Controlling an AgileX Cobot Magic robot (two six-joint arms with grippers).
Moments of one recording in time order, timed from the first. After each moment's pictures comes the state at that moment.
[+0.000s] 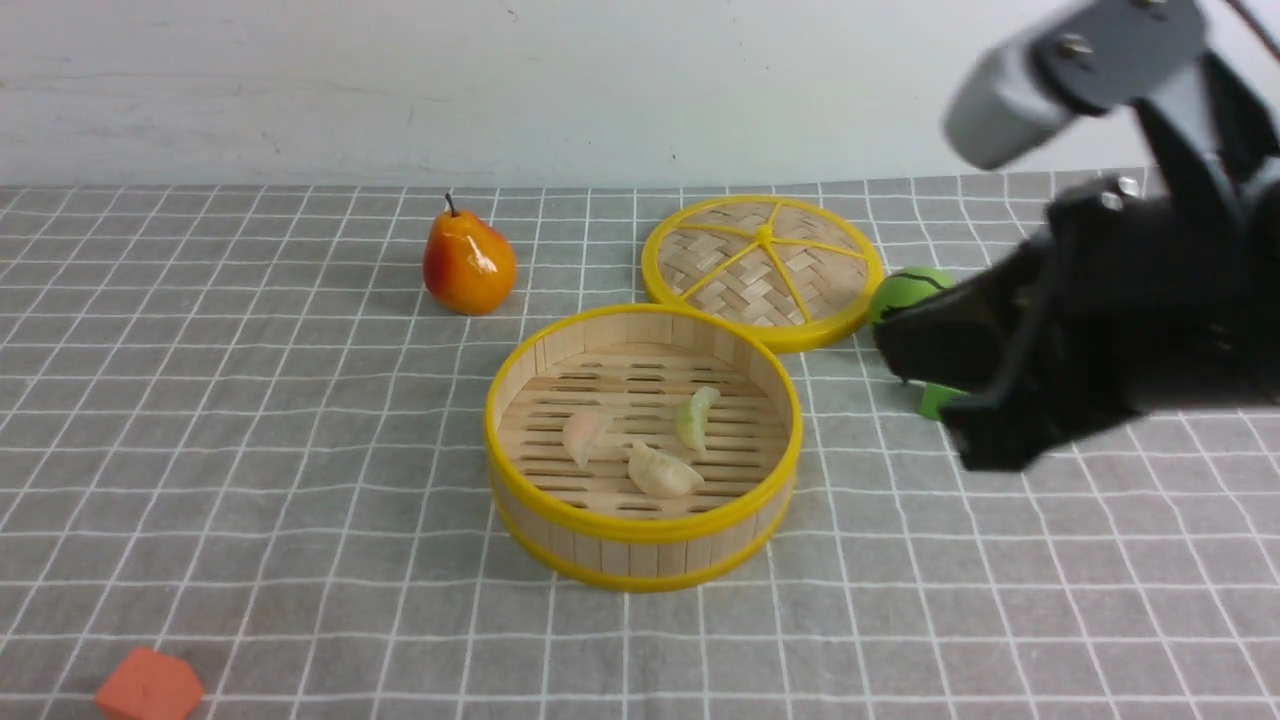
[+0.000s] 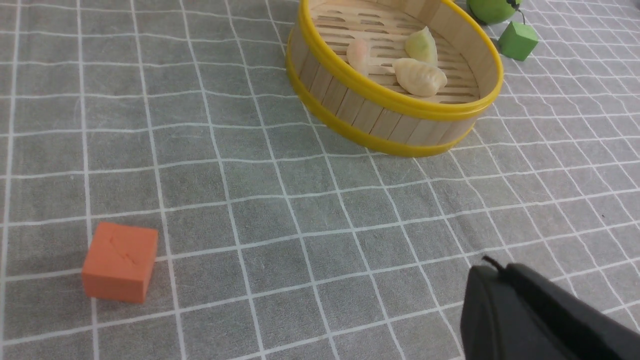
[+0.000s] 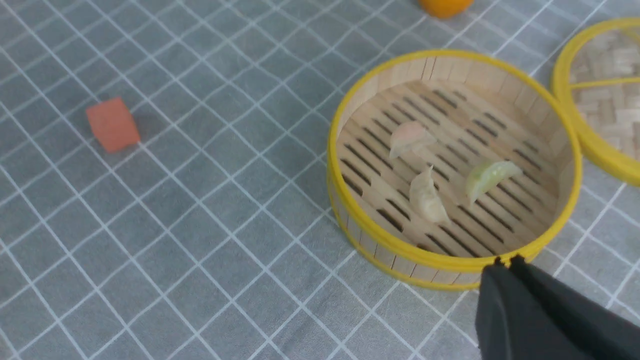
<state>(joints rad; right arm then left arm) 0.61 1.05 -1.04 0.23 0.61 -0.20 -0.48 0.22 -0.45 0.00 0.73 -0.34</state>
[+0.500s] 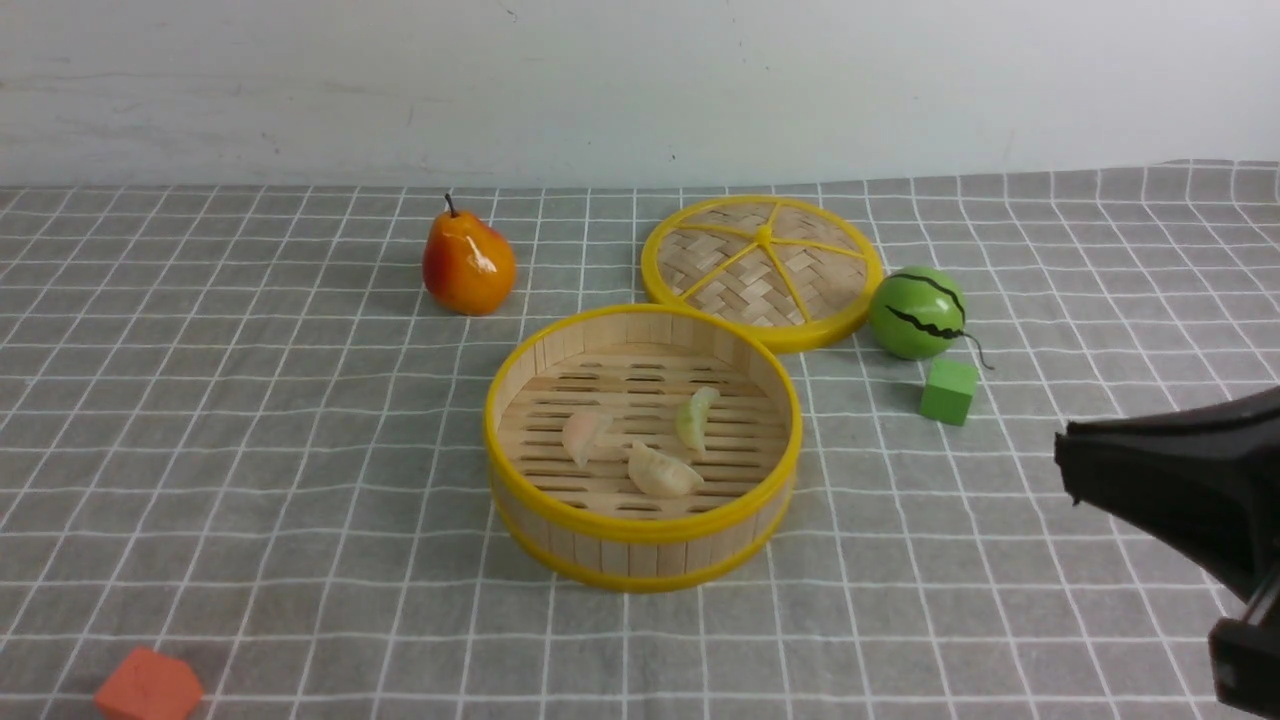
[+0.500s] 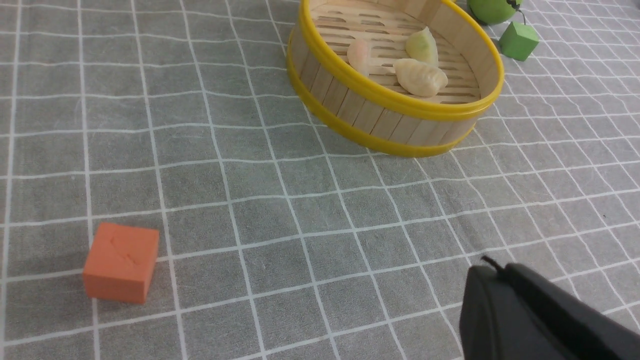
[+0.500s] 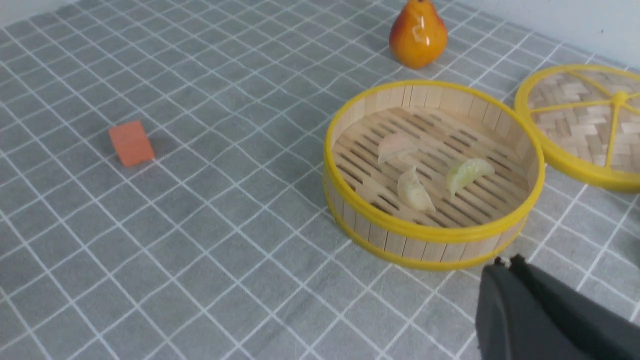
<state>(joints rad) 0.61 0.78 -0.81 0.24 0.56 -0.20 -0.48 0.22 -0.45 0.00 0.73 -0.34</state>
